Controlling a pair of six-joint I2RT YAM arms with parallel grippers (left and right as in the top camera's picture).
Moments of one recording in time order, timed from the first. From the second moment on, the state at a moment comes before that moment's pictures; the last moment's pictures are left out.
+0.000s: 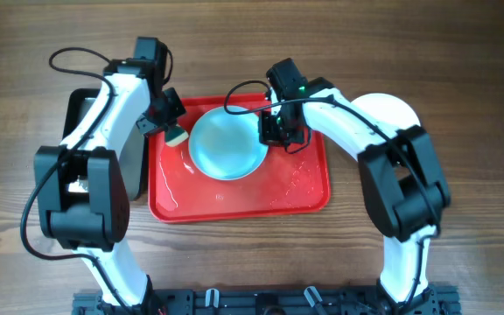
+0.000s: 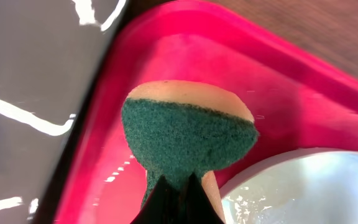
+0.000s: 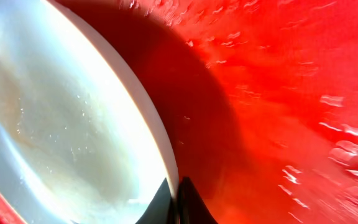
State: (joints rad) left arm -0.10 1.97 1.47 -0.95 0.04 -0.58; right arm 0.47 2.08 1.46 -0.76 -0.29 0.47
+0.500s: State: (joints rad) left arm -0.10 1.97 1.49 -0.92 0.14 -0.56; right arm 0.51 1.67 1.46 -0.89 0.34 0.47
